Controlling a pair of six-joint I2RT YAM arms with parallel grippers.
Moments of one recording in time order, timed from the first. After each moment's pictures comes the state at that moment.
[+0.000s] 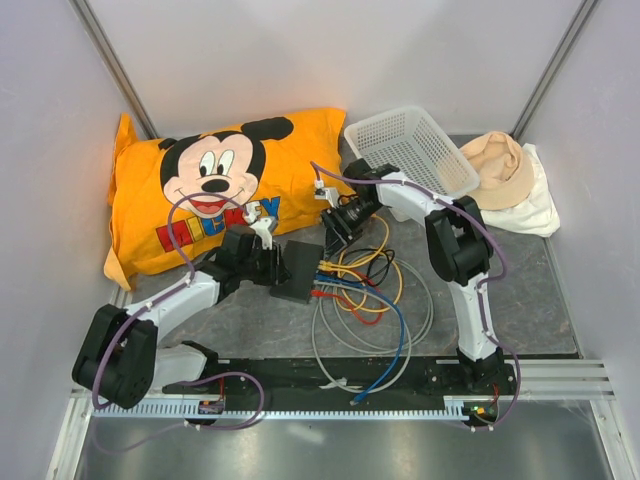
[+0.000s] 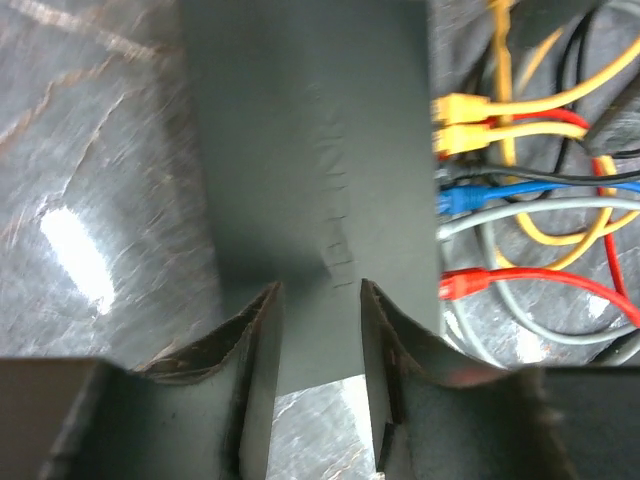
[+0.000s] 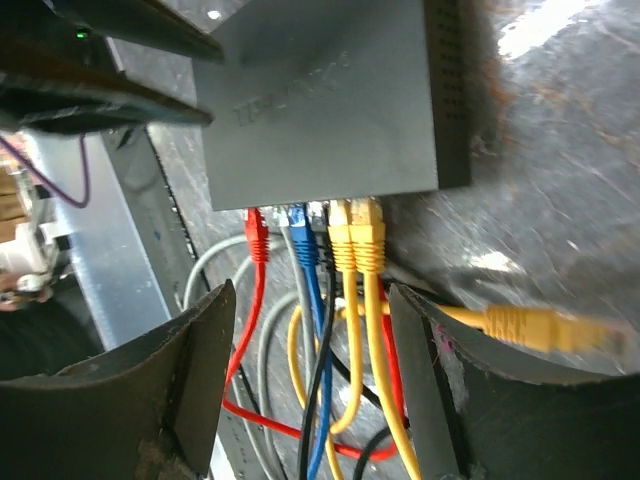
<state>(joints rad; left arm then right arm) -0.43 1.23 0.55 -0.09 0.27 -0.32 0.51 2.19 1.75 -0.95 -0.86 -0.24</state>
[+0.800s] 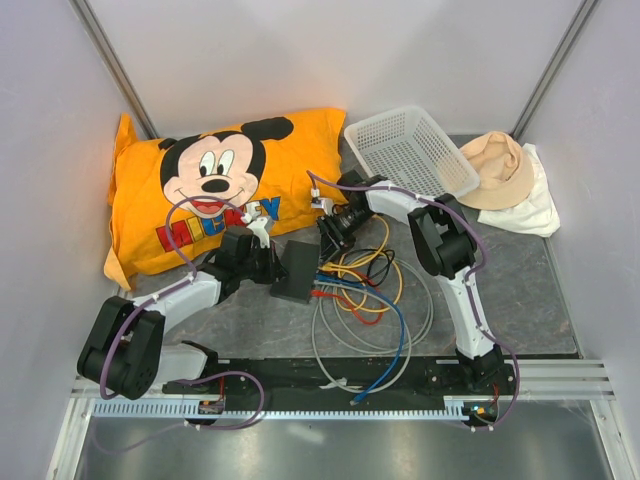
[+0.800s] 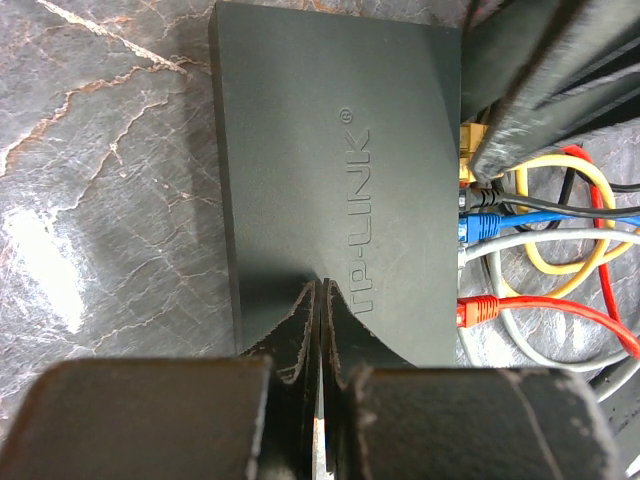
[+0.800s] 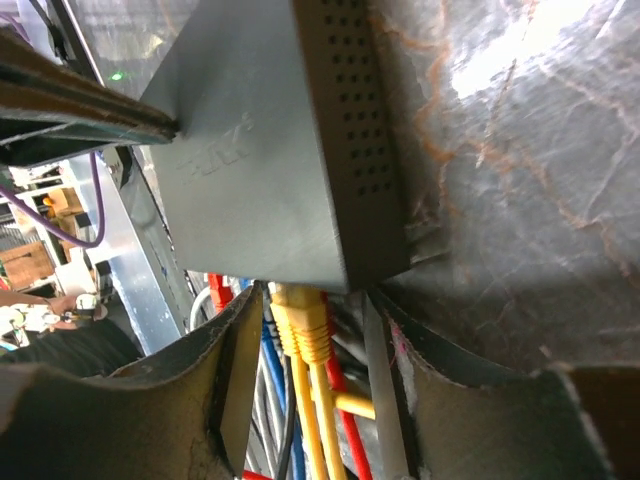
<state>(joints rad) -0.38 1.28 0.49 0.04 0.30 -0.38 0.53 2.33 1.76 -0.86 -0.90 -0.11</state>
